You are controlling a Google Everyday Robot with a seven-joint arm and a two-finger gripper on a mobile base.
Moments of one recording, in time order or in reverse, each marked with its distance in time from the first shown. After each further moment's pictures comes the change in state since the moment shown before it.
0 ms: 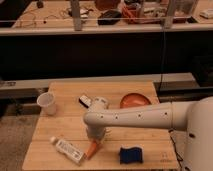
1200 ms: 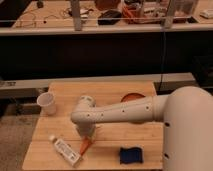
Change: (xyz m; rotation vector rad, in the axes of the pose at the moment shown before) arm -0.005 -0.059 0.014 -0.020 0.041 -0.132
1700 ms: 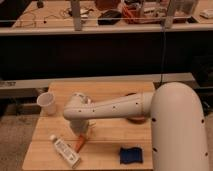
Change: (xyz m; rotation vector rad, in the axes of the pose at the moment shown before) arm 0.002 -0.034 0.000 -0.018 -0.008 -0.049
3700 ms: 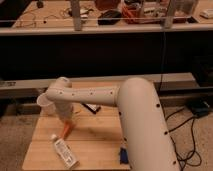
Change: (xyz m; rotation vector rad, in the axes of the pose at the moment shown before) arm 0.040 -0.106 -0.013 0.002 -0.041 -0.082
